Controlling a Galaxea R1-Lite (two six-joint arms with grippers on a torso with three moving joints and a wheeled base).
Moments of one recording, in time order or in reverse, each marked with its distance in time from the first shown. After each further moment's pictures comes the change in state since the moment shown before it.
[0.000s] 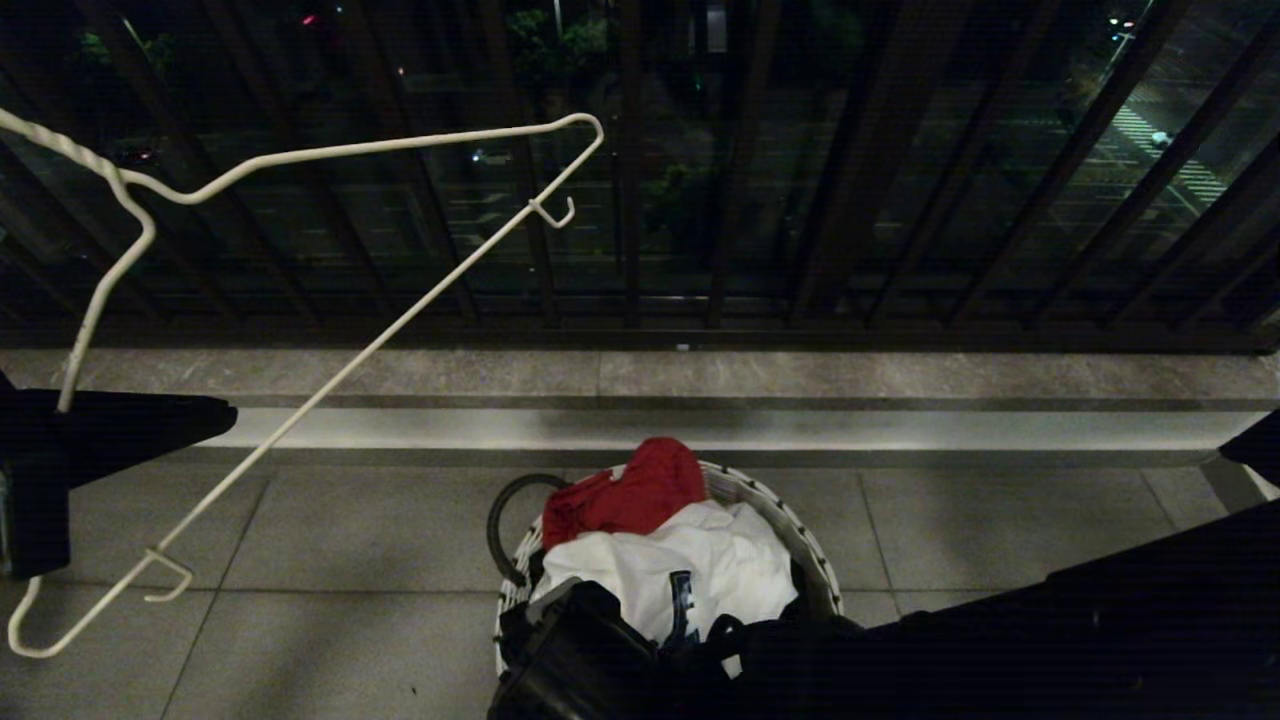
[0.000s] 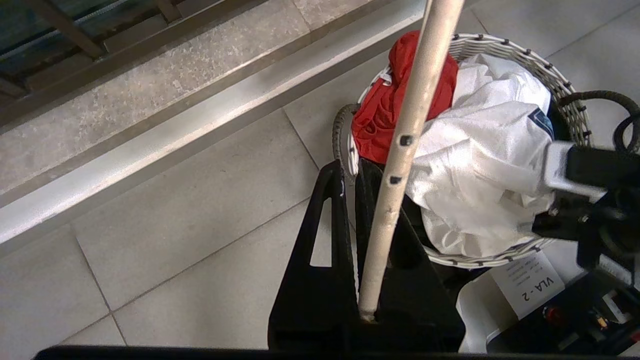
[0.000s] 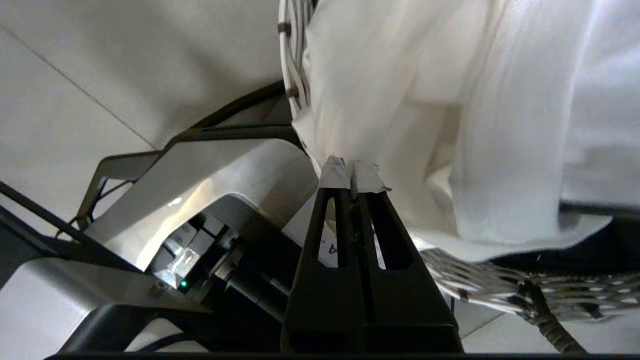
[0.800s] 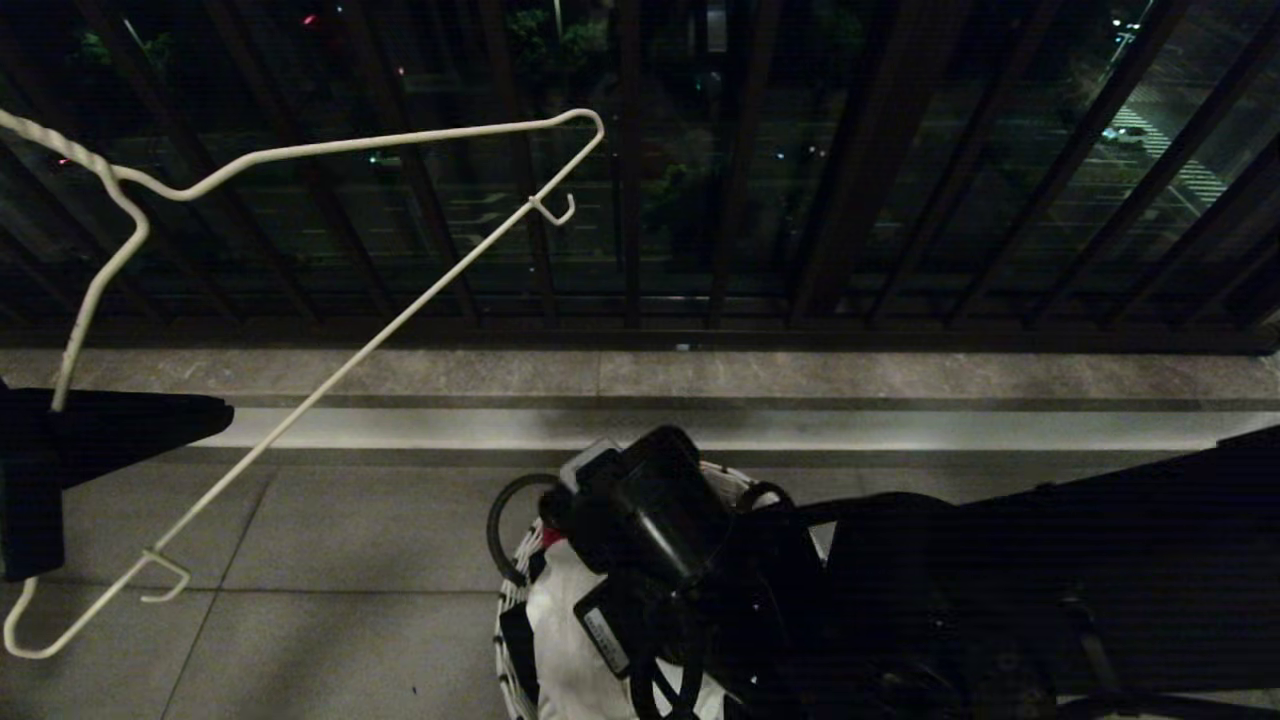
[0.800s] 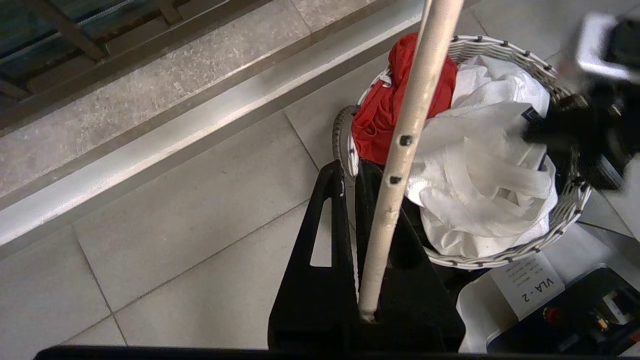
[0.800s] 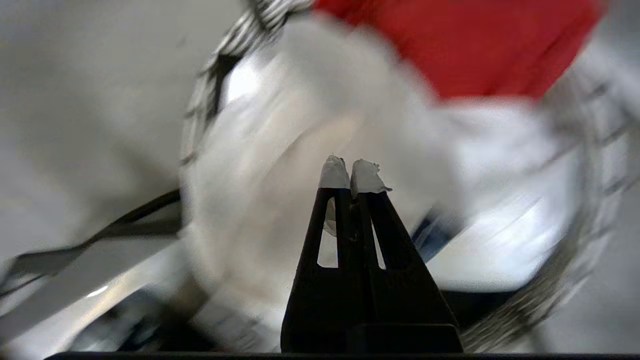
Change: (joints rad) left arm -0.001 -0.006 -0.001 0.001 0.000 -0.001; right arm -0.126 -0.107 -0.033 -0.123 -0.114 -0.305
